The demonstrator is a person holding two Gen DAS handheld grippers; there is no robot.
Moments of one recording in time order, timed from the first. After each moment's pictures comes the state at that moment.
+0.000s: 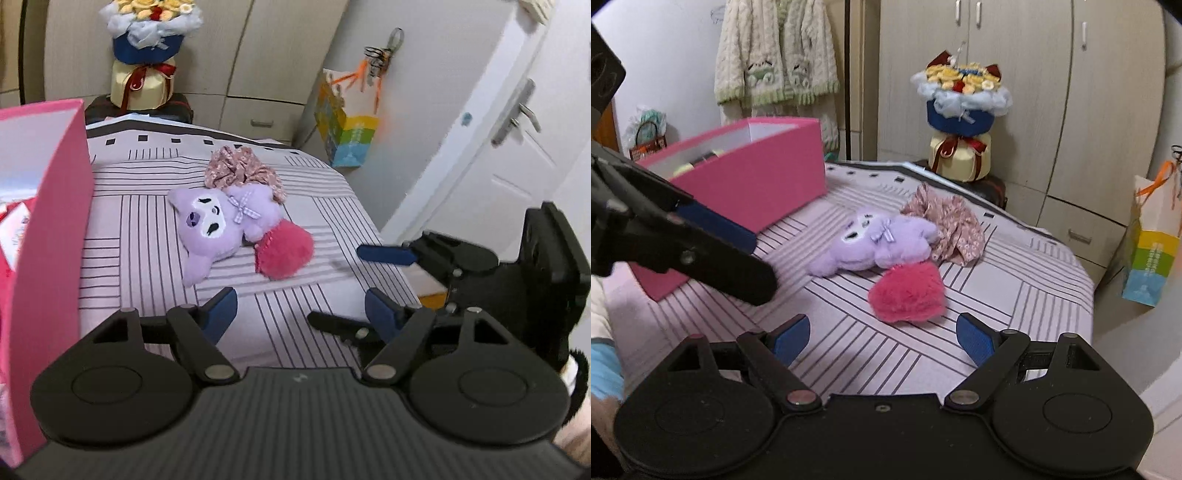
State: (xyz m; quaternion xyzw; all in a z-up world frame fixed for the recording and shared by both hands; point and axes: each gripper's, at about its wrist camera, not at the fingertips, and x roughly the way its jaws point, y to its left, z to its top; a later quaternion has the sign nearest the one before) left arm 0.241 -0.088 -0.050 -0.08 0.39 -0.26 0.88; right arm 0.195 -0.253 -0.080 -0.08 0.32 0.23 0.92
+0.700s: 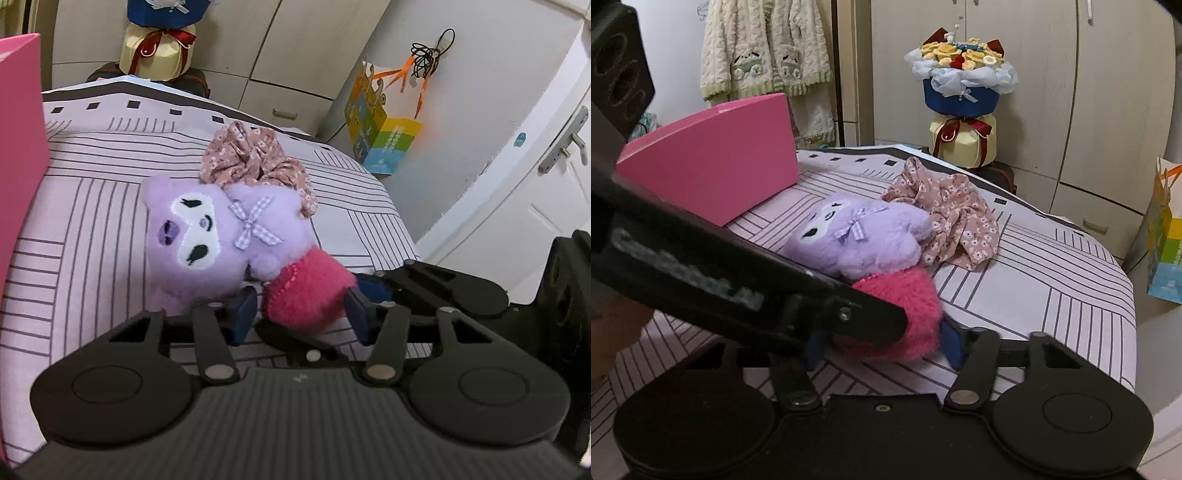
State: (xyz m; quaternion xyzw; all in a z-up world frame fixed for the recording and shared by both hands) left arm 0.316 -0.122 -0.107 -0.12 0.41 -0.23 0.87; right arm 0.253 -0.245 -0.118 -0.06 0.33 0.24 0.91
